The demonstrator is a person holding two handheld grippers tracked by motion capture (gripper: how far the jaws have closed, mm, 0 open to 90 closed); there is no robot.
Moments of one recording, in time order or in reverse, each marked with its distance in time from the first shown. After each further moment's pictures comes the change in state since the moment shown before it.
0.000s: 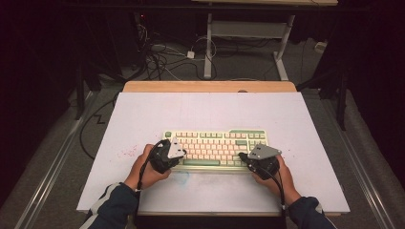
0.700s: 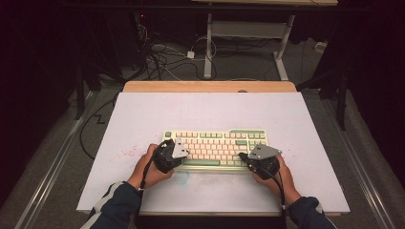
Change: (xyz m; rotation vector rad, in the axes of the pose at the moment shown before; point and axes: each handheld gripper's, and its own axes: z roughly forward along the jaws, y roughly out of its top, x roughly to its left) left arm -0.002 -0.002 0.008 0.019 -0.002 0.008; right arm 0.000 0.000 0.000 0.000 -0.001 -0.003
